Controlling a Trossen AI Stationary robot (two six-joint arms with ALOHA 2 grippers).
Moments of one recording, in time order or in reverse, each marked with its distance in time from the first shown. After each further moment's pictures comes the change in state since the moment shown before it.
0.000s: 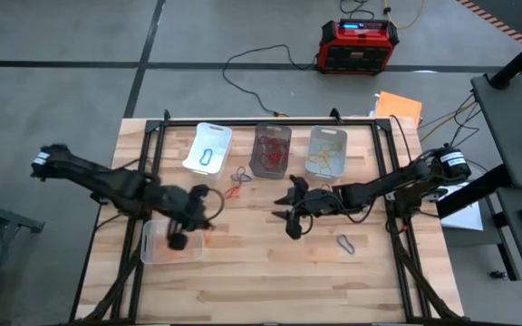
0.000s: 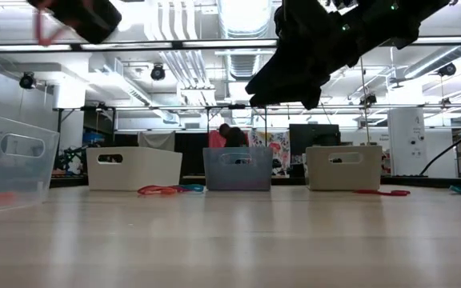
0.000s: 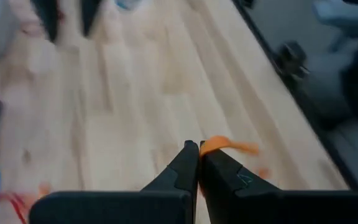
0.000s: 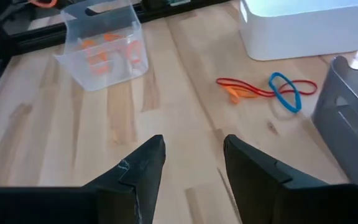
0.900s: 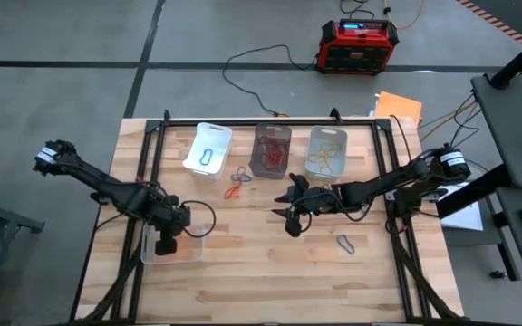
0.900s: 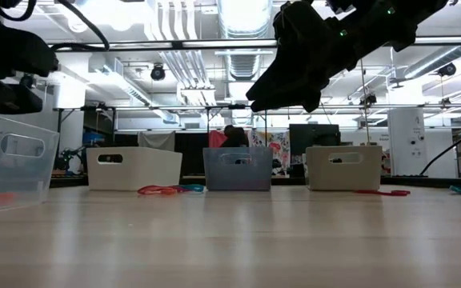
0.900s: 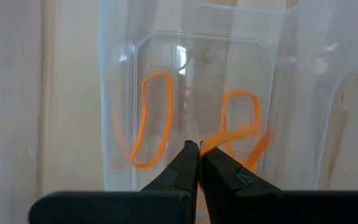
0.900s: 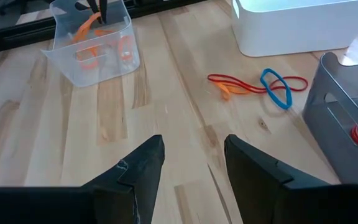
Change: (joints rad) left arm -0.129 -0.003 -0.231 -0.362 0.024 -0.509; right arm -0.017 0.002 -0.001 -0.017 0.000 -0.010
